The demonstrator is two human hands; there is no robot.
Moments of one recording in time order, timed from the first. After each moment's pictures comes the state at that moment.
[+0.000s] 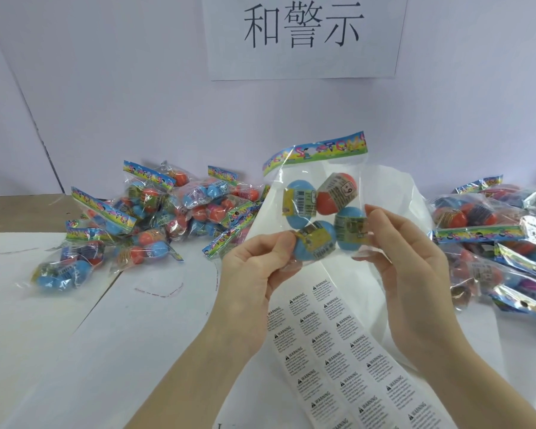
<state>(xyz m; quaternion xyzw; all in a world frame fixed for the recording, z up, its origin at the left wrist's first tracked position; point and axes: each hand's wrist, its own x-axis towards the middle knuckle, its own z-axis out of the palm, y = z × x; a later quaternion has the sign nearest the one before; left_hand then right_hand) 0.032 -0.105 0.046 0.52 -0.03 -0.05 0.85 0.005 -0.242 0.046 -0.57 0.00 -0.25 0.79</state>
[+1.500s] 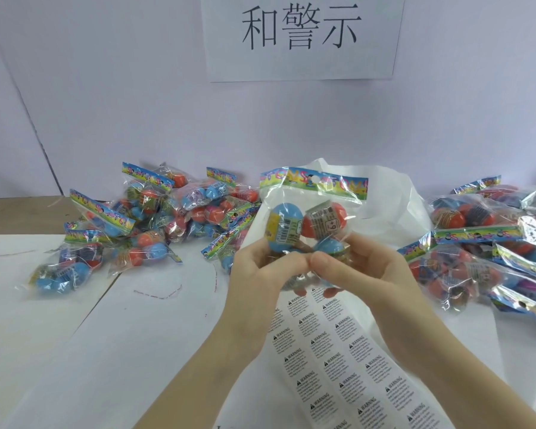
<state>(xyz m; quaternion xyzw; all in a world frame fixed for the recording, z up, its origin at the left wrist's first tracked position) 0.027 -0.107 0.046 0.63 -0.17 -0.01 0.76 -0.003 -0.239 0.049 -0.68 -0.10 -0.08 0.72</state>
